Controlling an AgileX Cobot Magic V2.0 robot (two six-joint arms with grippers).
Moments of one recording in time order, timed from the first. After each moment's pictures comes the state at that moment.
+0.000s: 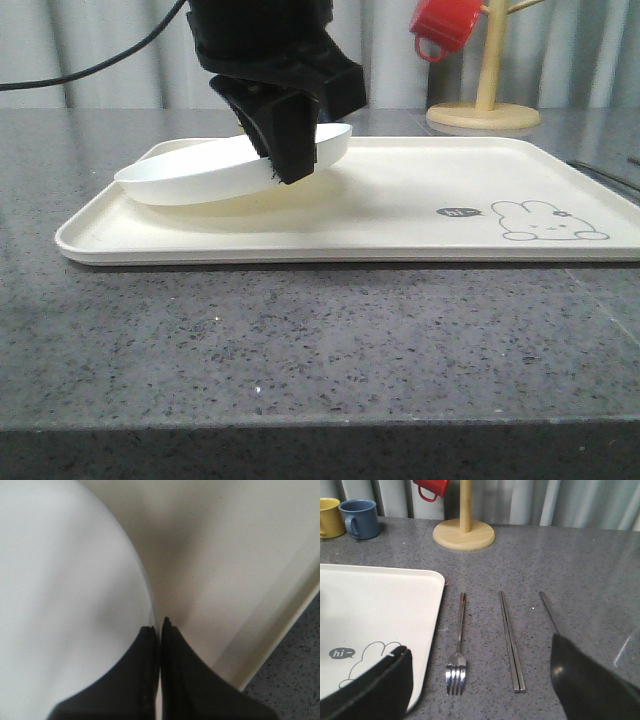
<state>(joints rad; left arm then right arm) -0.79 1.78 -1.54 0.08 1.03 0.19 -0.01 0.45 -0.53 0.00 0.42 0.02</state>
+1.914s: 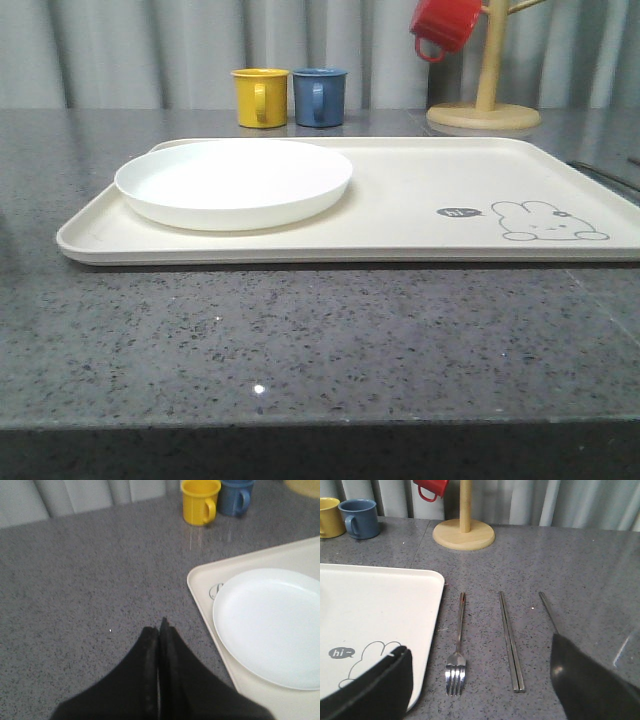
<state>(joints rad) -0.18 0.86 -0.86 -0.09 0.48 0.18 -0.01 0.45 -0.53 0.00 0.42 0.02</state>
